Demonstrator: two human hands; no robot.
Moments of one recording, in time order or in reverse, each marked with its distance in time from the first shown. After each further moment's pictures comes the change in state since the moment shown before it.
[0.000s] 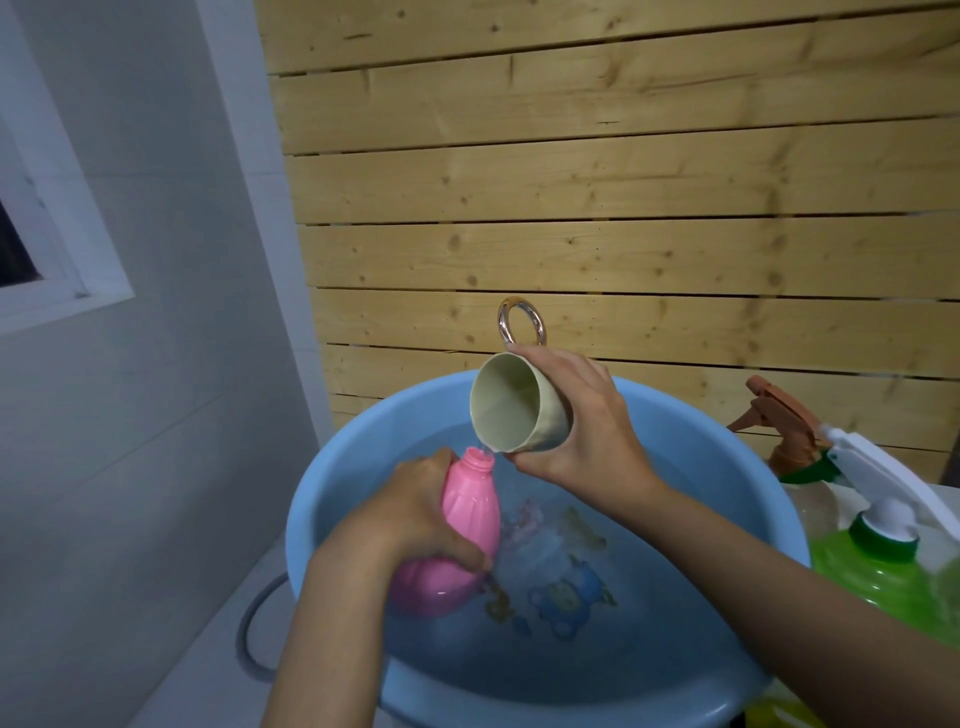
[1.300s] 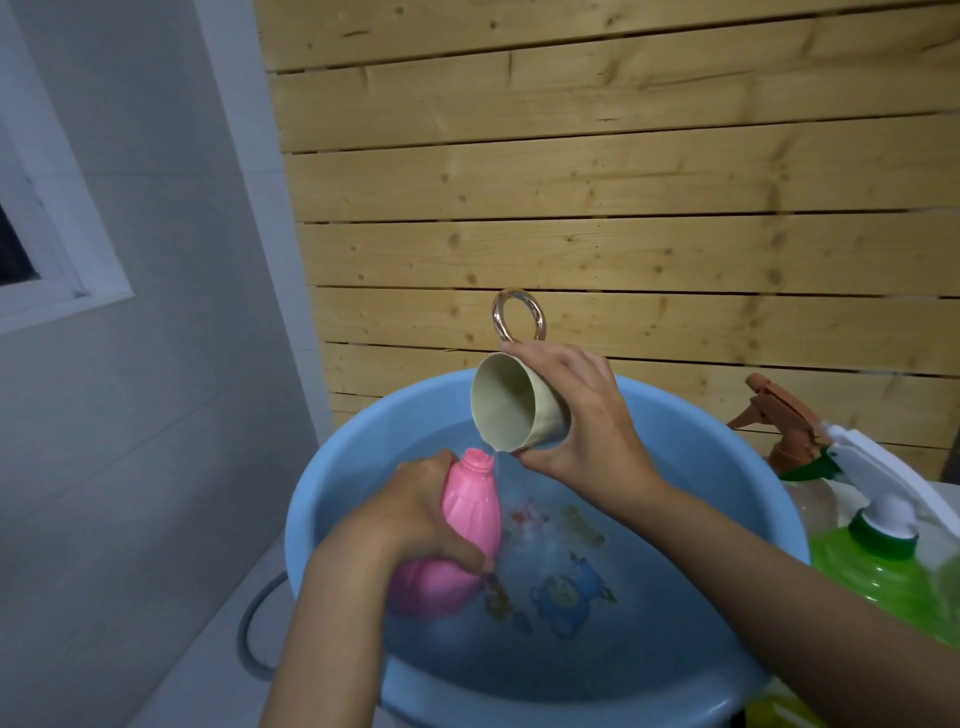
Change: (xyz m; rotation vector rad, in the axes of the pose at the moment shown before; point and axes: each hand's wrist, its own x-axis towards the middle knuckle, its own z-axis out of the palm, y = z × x) left_hand 0.001 -0.002 0.001 0.009 -0.028 -0.005; right_hand 0.001 0.002 -0.001 -0.059 -0.009 -0.043
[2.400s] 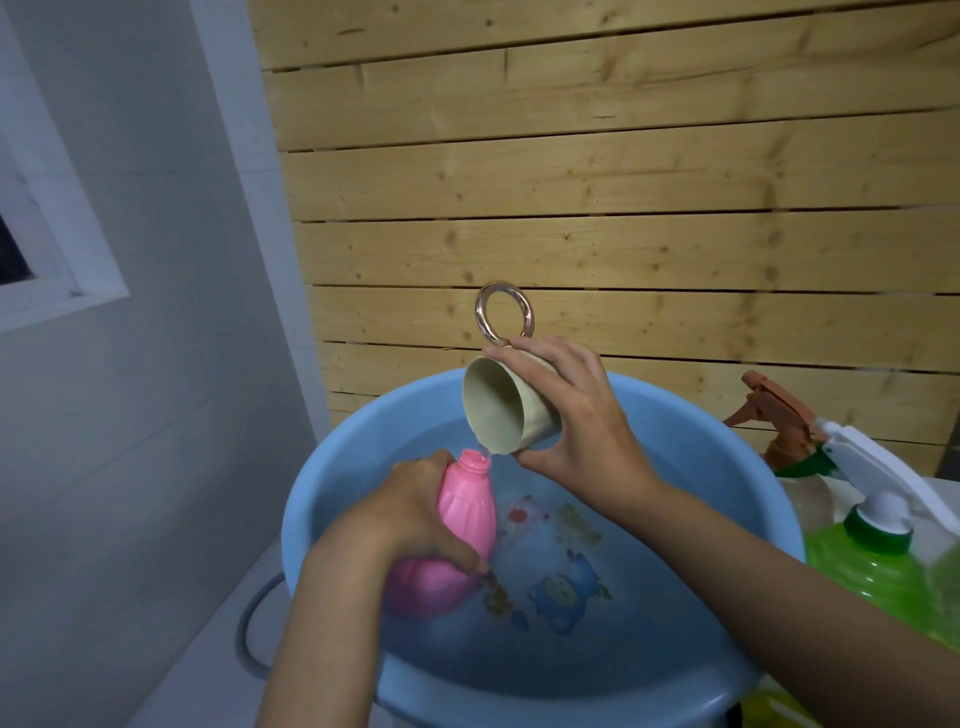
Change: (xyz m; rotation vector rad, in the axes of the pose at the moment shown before) left_hand 0.000 0.000 -0.001 0.011 -0.025 -0.012; right_hand 0.000 -0.005 0.000 -0.042 -0.006 -0.062
